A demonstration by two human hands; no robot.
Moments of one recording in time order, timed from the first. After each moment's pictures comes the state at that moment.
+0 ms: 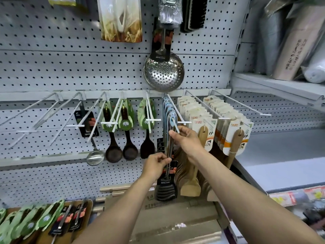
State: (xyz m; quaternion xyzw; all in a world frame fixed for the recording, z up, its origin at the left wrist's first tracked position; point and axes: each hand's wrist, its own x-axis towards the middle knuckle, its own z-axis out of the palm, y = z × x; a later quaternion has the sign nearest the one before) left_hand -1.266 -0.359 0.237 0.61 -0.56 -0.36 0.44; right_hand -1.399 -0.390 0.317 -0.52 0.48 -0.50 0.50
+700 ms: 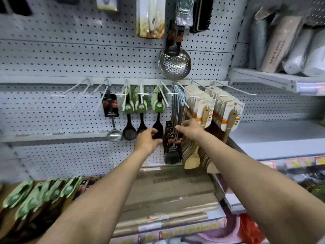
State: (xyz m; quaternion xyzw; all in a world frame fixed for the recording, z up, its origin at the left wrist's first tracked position) left_hand -1.200 -0.253 0.284 0.68 -0.59 -0.22 0.38; right_hand -1.382 -0.275 0.345 -0.64 0.63 -0.29 0.34
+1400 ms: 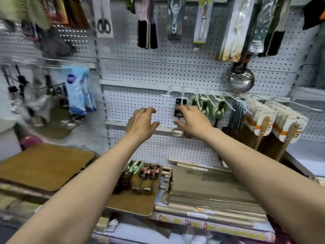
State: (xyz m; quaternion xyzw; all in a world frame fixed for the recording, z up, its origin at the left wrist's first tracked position) left_hand -0.982 0.013 0.400 0.74 -0.59 0.09 0.31; right_hand -1.165 -0.070 0.428 -0.89 0.40 -0.20 -0.04
